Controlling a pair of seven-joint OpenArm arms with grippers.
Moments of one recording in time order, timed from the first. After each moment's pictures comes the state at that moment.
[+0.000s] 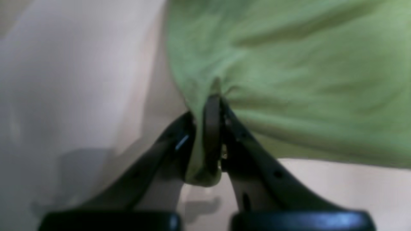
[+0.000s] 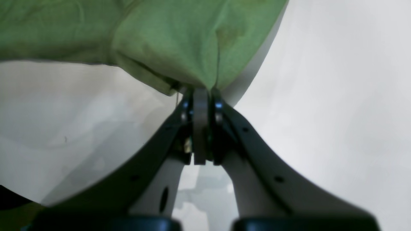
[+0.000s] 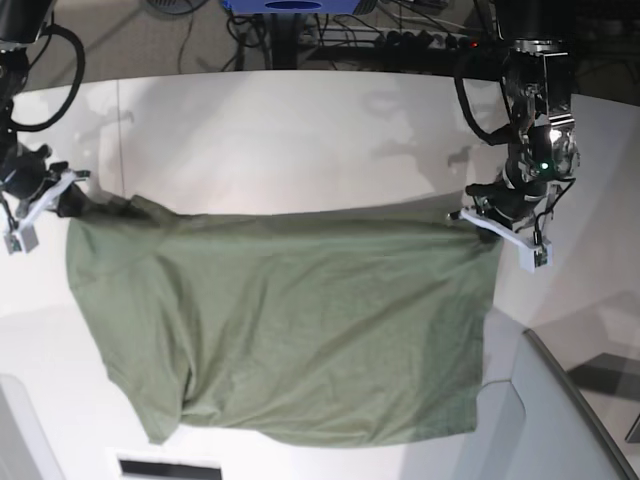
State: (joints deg) left arm 8.1 -12.4 -11.4 86.8 -20.2 -0.2 37.2; right arm -9.9 15.8 25.3 83.3 24.6 32.8 -47.7
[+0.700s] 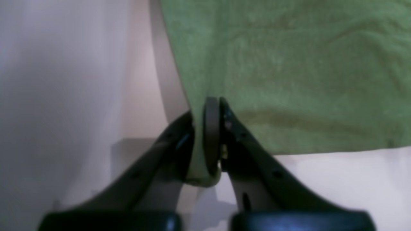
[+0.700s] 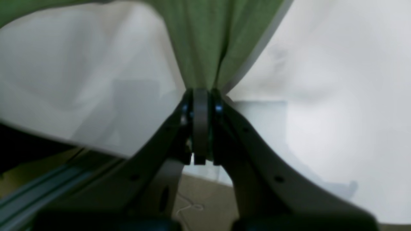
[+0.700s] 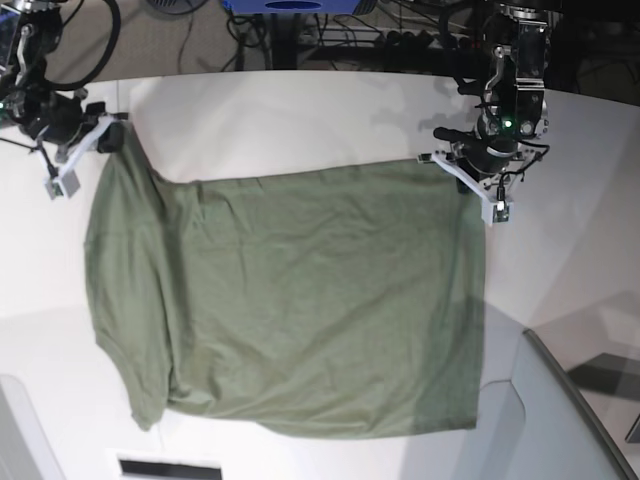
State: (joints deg) left arm 15.2 -12.1 -5.2 85.5 -11.9 -0.4 33.7; right arm -16.3 9.0 25.6 86.4 25.0 33.0 -58.5
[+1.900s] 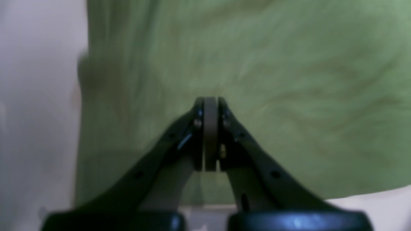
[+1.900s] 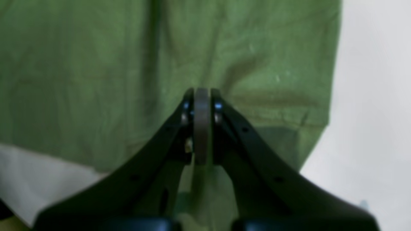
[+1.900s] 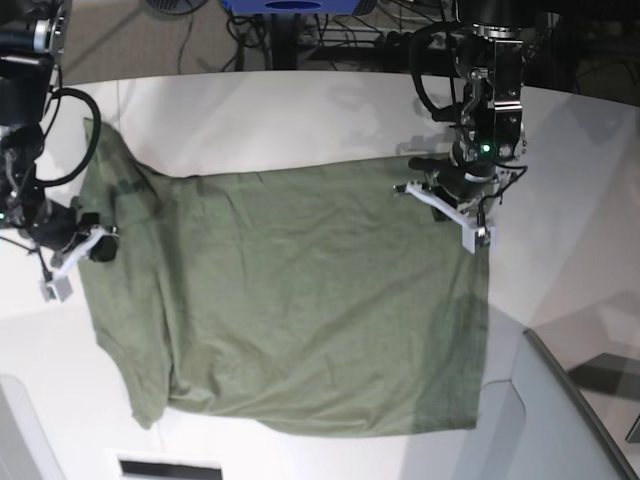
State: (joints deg) left arm 10.2 -6.3 -5.5 83.6 -11.7 -0.2 32.2; right arm 9.8 18.3 13.4 54.6 24.6 33.3 -38.1
